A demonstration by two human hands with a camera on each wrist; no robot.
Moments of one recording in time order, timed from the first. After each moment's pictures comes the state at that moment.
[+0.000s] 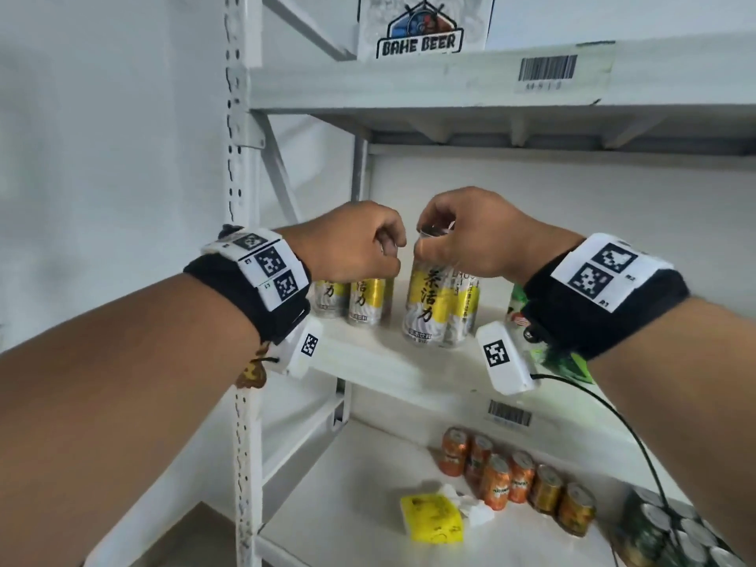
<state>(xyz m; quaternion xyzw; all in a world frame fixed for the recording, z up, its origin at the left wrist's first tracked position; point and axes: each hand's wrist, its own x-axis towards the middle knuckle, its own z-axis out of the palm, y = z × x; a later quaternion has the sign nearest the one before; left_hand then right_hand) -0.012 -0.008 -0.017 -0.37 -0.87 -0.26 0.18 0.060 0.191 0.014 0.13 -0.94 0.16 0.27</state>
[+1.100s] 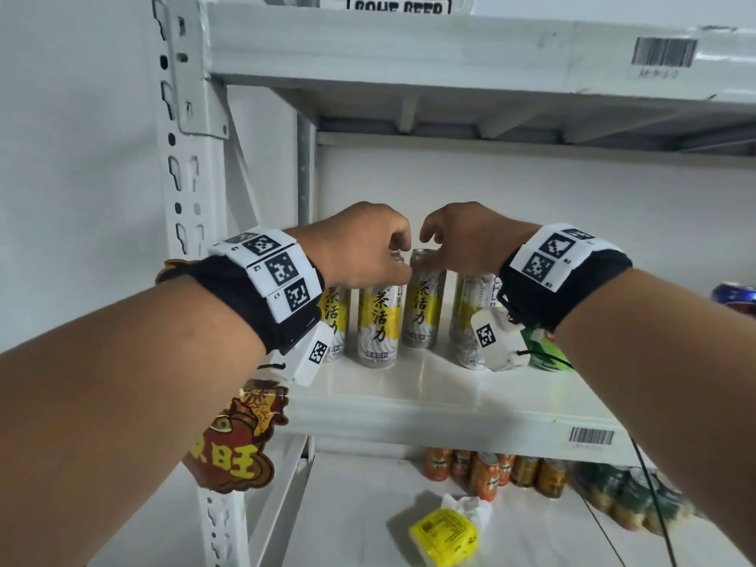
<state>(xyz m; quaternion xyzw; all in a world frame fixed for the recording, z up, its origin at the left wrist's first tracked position) -0.145 -0.018 -0.005 -0.52 -0.81 -0.20 0.18 -0.058 0.161 0.015 -0.11 -0.98 -0.02 0.19</state>
